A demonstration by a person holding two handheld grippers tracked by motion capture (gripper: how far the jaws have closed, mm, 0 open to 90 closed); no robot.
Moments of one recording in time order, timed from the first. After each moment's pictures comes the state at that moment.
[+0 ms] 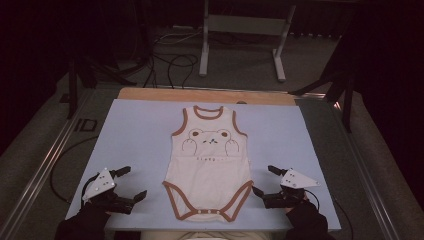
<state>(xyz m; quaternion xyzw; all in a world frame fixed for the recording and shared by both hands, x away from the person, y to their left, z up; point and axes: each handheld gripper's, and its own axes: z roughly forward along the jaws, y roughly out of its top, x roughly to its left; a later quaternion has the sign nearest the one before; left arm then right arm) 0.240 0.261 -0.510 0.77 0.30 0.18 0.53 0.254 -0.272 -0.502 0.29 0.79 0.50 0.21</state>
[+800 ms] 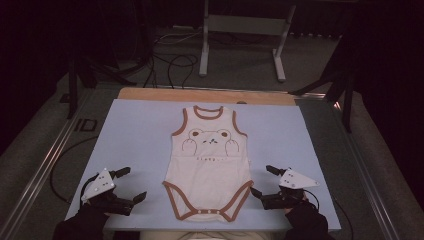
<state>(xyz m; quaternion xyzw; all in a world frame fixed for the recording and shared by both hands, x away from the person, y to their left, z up) 0.235 0.260 -0.501 0.78 0.29 0.18 0.53 0.249 -0.264 -0.490 0.28 0.79 0.50 0.20</state>
